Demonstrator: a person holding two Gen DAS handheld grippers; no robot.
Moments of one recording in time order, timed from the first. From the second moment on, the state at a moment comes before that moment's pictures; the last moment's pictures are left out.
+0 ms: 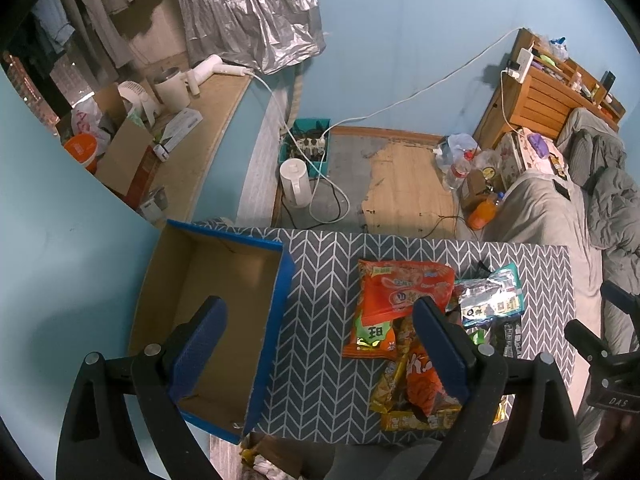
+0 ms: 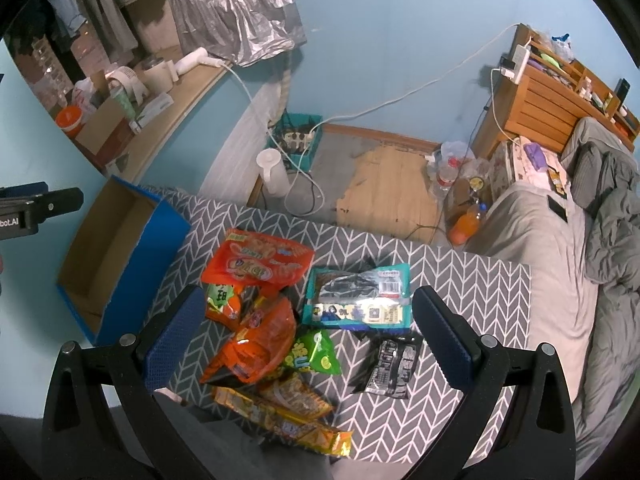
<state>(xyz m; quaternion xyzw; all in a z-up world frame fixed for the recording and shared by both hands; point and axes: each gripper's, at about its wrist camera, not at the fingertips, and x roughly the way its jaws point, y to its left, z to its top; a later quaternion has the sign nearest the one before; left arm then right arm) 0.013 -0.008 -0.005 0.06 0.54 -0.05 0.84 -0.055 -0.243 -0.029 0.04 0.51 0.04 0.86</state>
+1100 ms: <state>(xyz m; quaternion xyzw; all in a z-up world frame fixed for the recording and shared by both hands) 0.015 -0.016 0.000 0.06 0.55 -0.06 0.83 -0.053 -0.246 -0.027 0.04 0.51 0.04 0.86</state>
